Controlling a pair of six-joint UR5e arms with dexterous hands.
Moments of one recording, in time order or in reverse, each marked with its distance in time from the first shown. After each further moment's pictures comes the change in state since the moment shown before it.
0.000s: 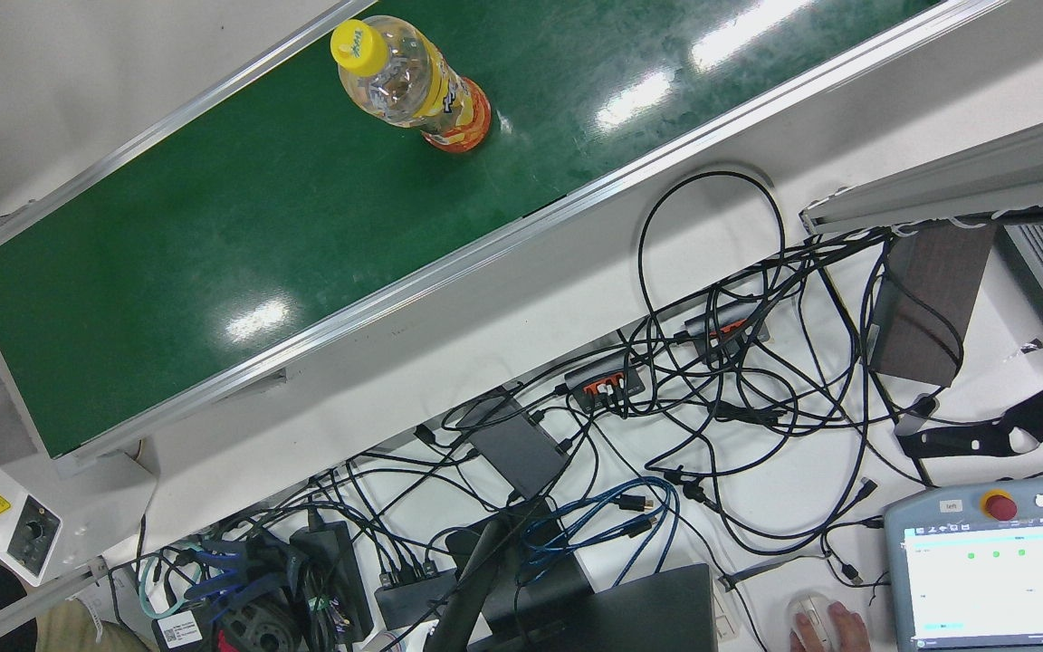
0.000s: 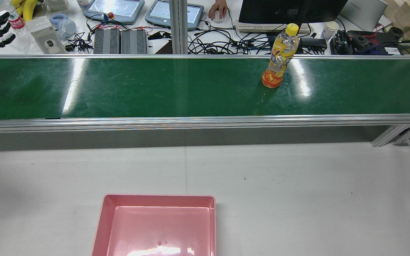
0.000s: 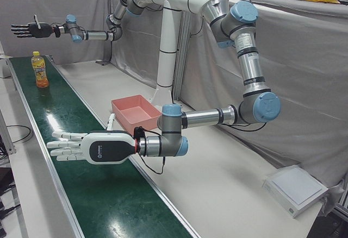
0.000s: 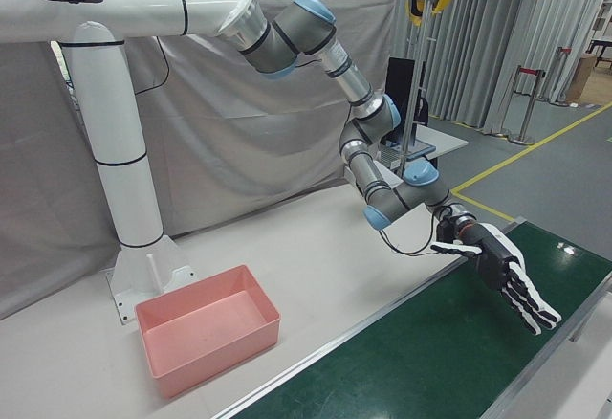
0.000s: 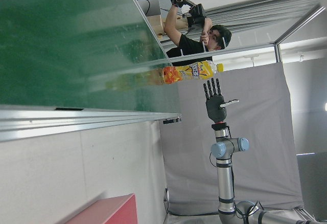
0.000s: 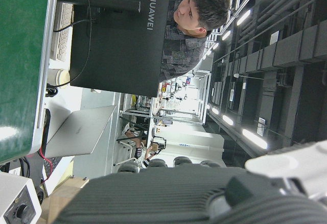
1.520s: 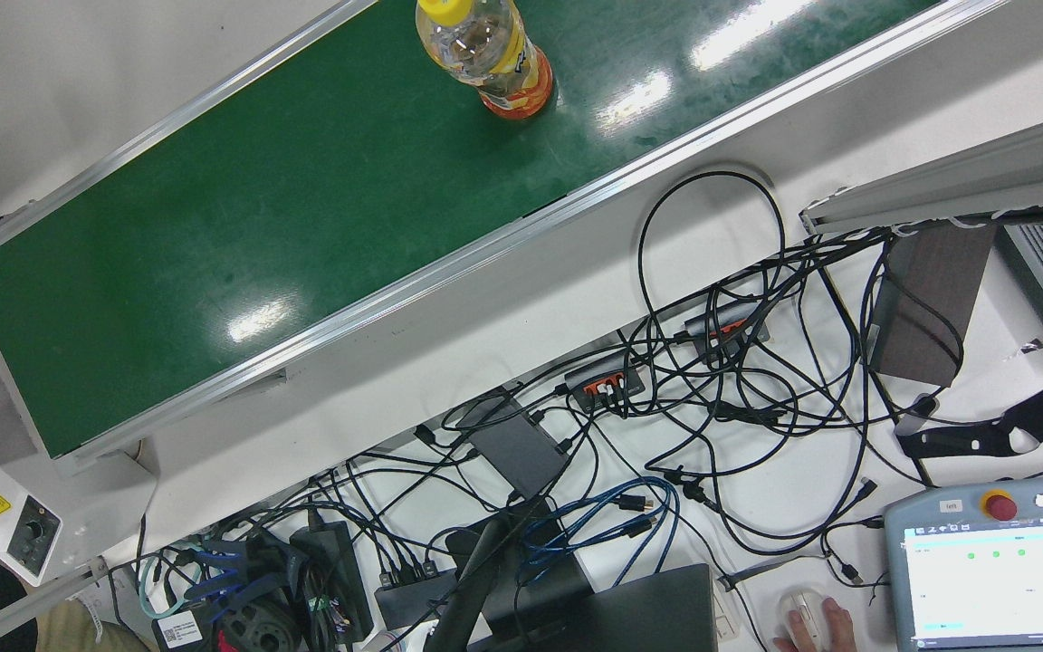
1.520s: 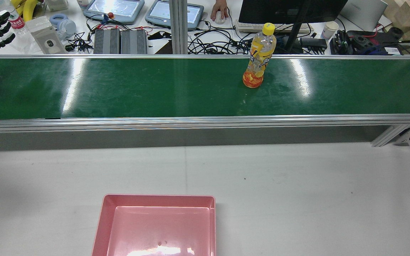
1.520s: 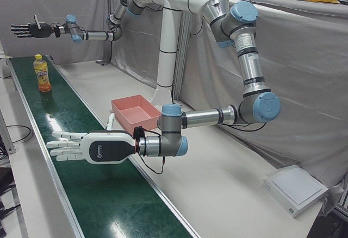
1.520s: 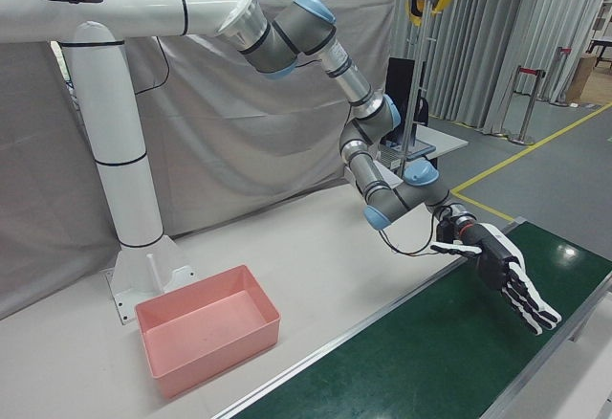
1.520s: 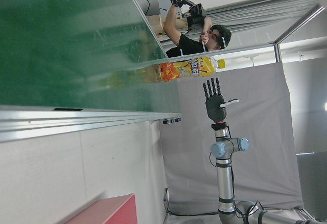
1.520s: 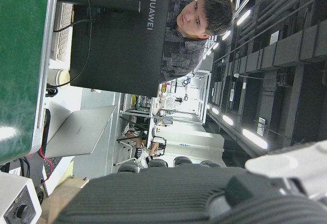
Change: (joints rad) left arm 0.000 -0.001 0.000 0.000 0.000 0.000; right arm 0.000 0.000 0.000 -0.001 0.000 0.001
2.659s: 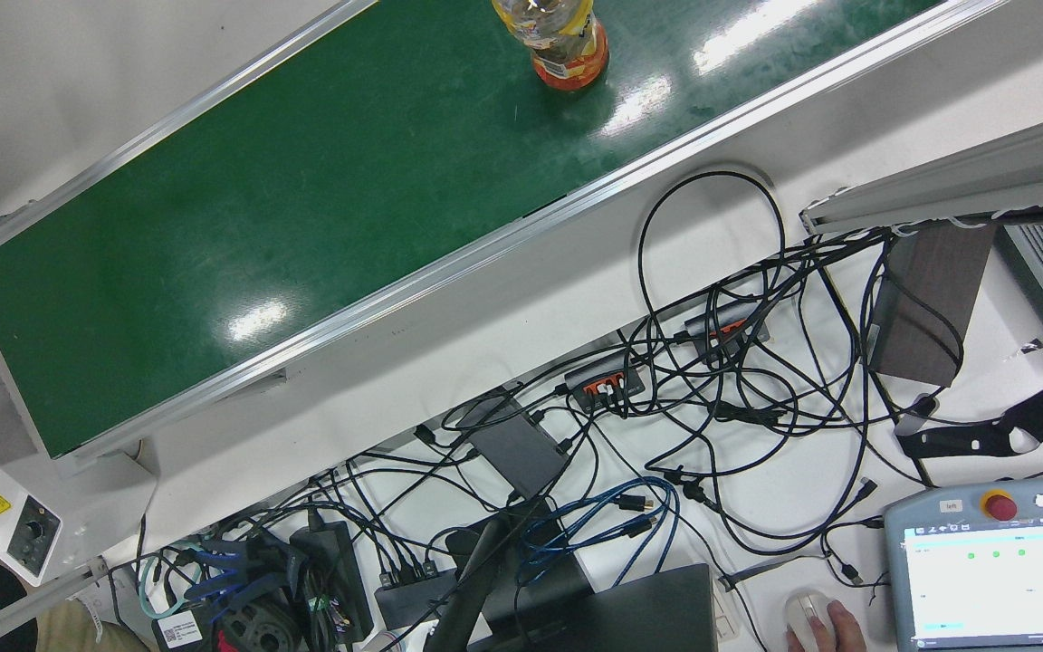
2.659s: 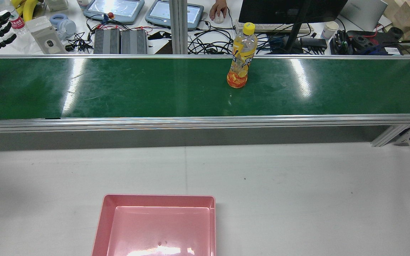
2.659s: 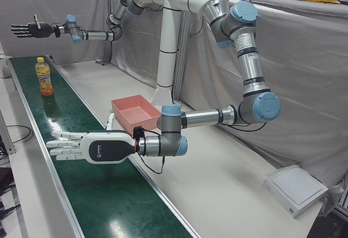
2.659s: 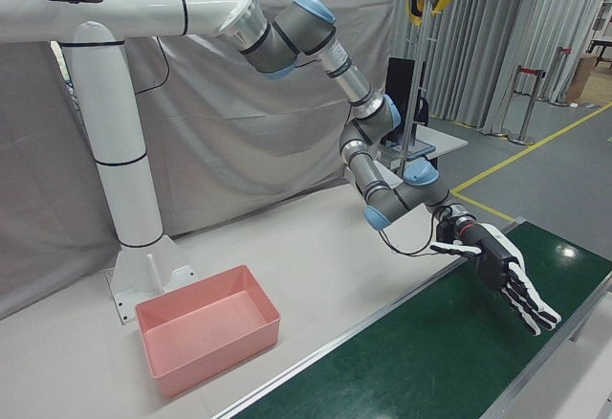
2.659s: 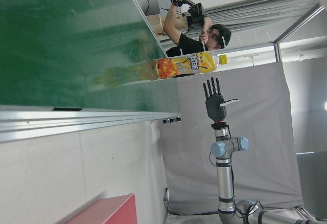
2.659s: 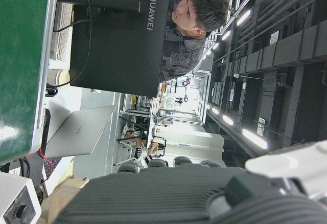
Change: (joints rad) left arm 0.001 -0.002 0.000 0.000 0.000 0.001; right arm 0.000 0.000 0.000 0.000 0.000 -0.001
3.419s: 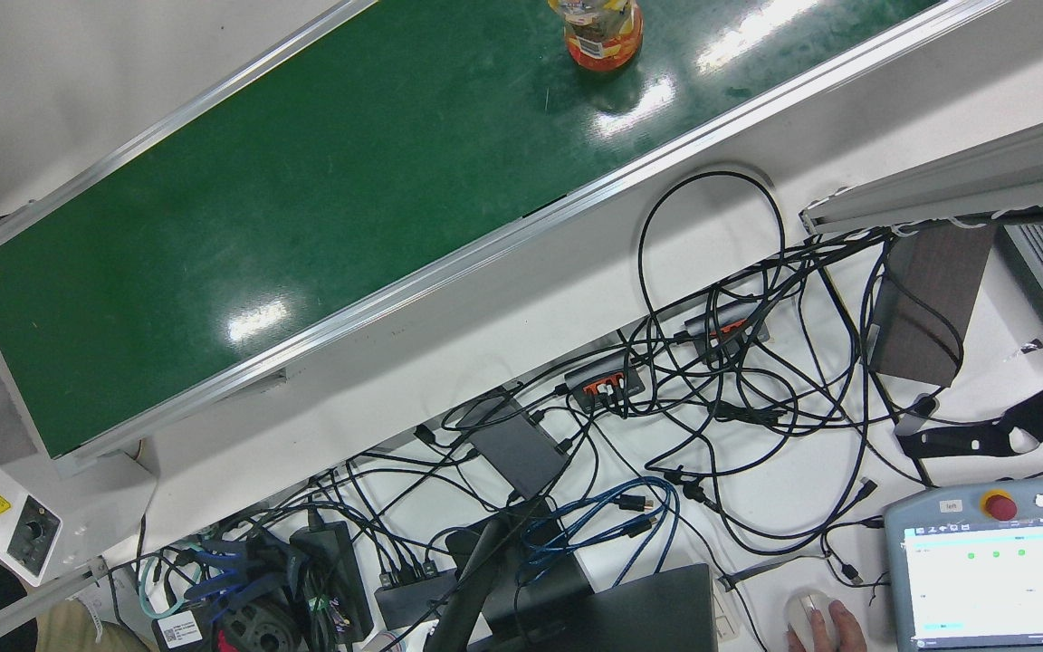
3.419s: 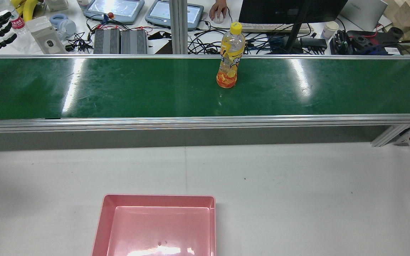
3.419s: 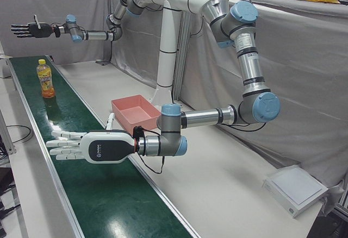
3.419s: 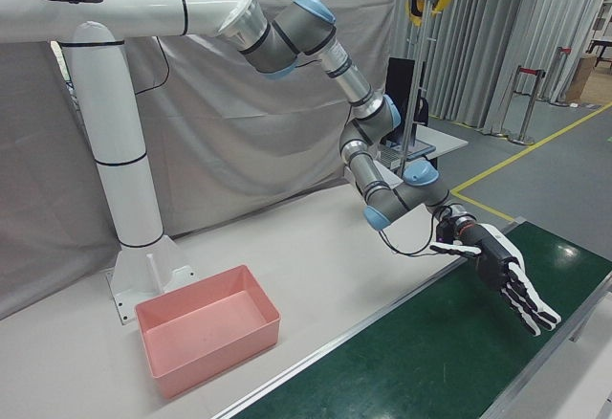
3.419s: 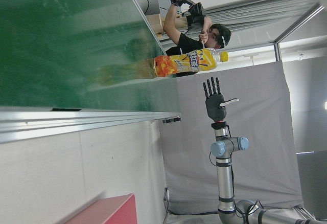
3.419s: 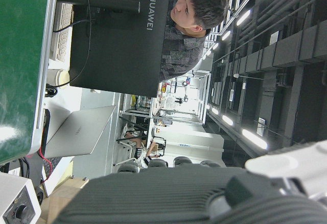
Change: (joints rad) left arm 0.001 -0.002 0.000 0.000 0.000 0.000; right arm 0.000 0.000 0.000 0.000 0.000 0.000
